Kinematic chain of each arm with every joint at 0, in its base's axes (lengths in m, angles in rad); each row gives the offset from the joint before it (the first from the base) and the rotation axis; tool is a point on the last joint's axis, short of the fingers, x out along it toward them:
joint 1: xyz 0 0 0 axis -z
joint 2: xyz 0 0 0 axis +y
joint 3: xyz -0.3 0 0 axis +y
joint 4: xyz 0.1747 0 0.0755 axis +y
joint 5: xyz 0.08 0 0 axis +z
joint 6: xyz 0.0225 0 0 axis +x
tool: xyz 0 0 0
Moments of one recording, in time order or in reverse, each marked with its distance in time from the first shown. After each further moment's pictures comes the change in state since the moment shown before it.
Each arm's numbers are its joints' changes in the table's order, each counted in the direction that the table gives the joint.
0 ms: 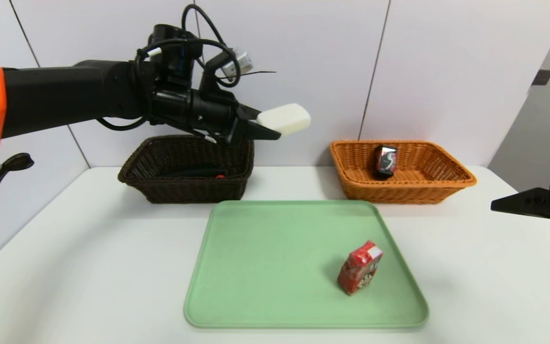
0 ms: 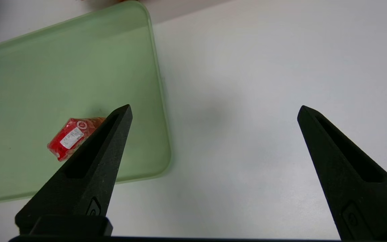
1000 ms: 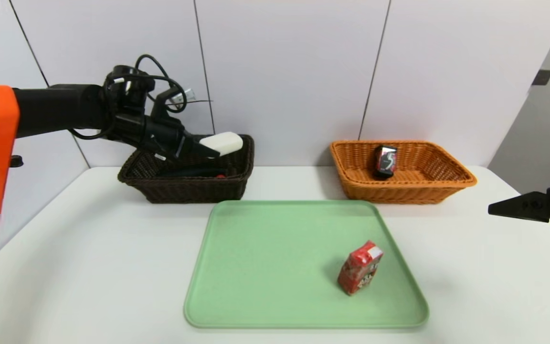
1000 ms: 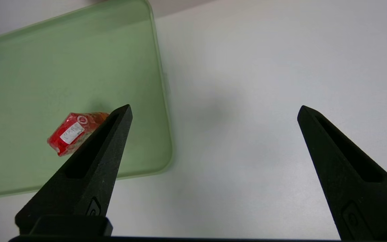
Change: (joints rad) left arm -0.272 0.096 0.017 0.135 0.000 0.005; right arm -0.004 0.002 0.010 0.000 0.008 -0.001
